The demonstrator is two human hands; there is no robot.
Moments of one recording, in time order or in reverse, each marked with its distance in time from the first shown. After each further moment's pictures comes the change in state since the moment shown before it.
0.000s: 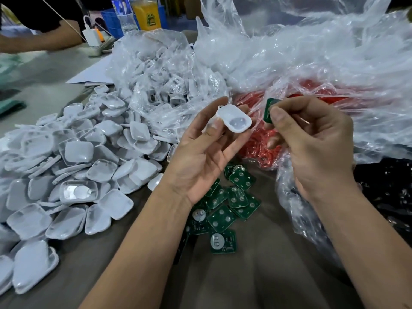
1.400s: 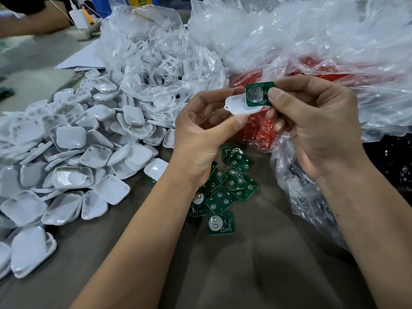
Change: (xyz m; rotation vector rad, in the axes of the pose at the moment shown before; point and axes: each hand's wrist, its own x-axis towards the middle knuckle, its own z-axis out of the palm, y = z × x) left_hand -0.002 -0.016 0.008 0.506 0.117 0.313; right_hand 0.002 -0.007 -0.003 0.098 0.007 0.174
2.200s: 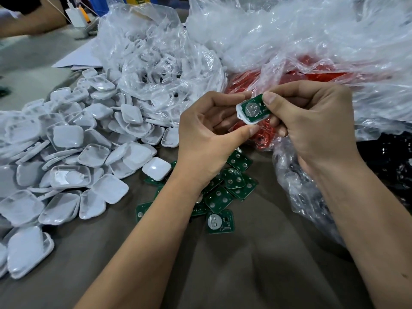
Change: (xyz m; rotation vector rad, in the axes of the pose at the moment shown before) left_hand -0.003 -0.008 0.002 0.229 -0.021 0.074; right_hand 0.006 0.011 -0.007 -0.302 0.021 -0.109
